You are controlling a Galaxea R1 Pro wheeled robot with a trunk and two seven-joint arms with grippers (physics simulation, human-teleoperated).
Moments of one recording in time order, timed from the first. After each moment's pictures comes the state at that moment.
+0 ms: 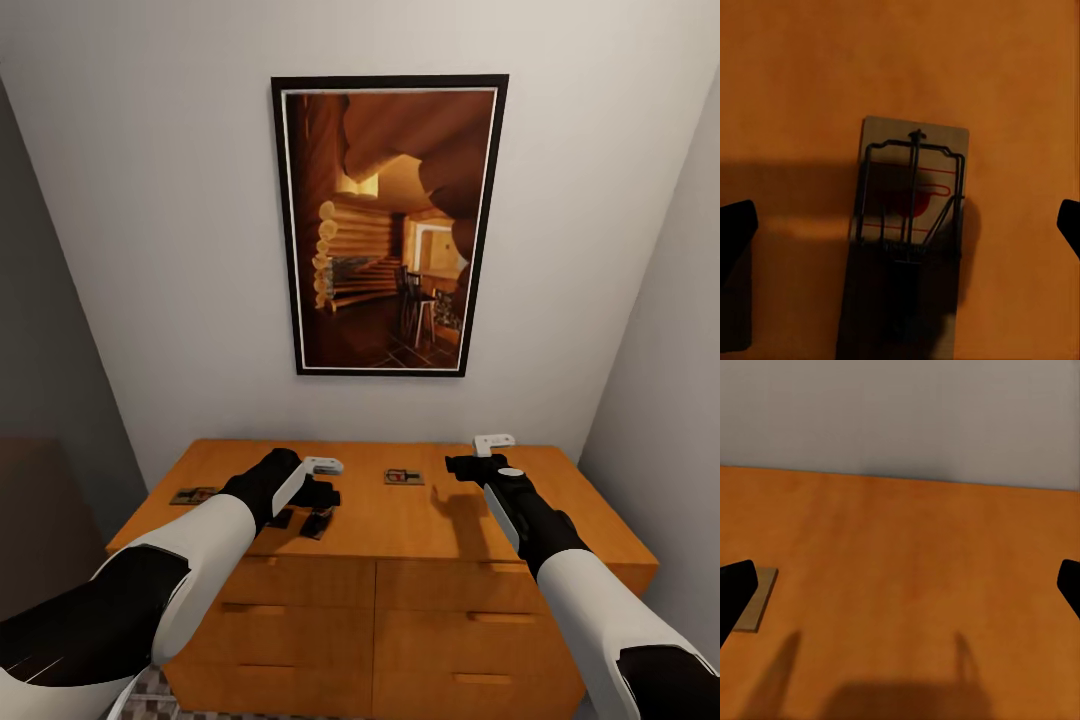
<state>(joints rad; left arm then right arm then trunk) -1.09 -0.17 -0.21 -0.23 0.18 0.71 -0.01 -0.84 -0.04 0.08 -0.66 -0.03 0.31 -0.03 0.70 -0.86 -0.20</state>
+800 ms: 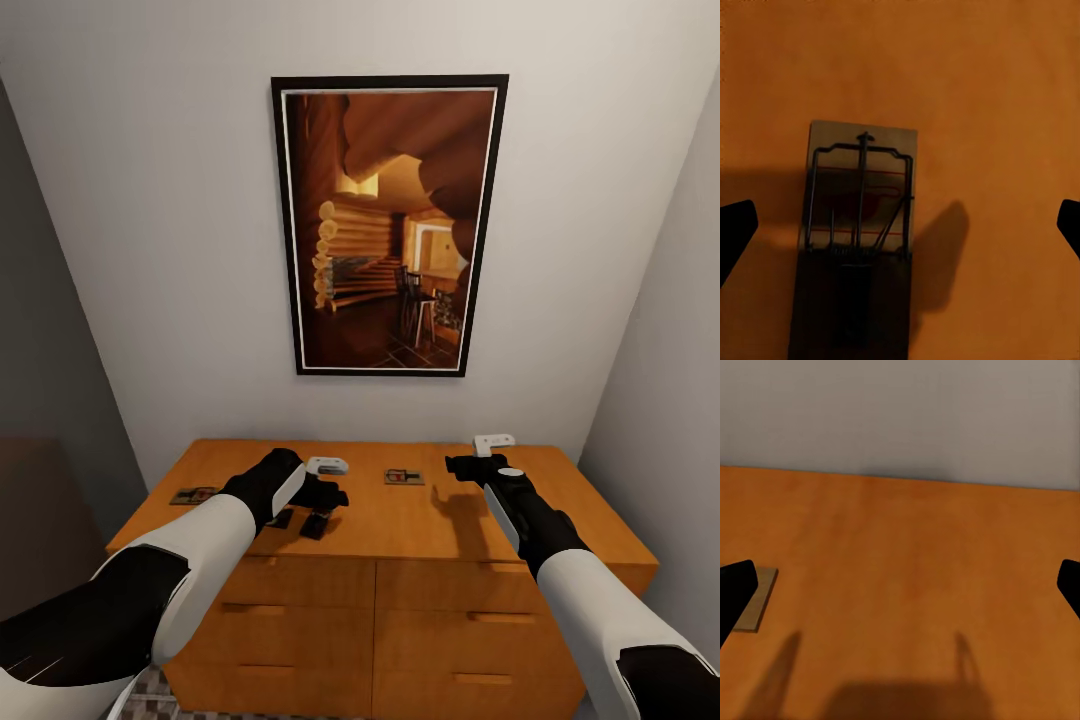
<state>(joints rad) -1.09 -0.17 -0.21 -0.23 0.17 0.70 -0.10 -0.84 -0.04 0.08 -0.66 -0.03 0.31 -0.03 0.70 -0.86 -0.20</state>
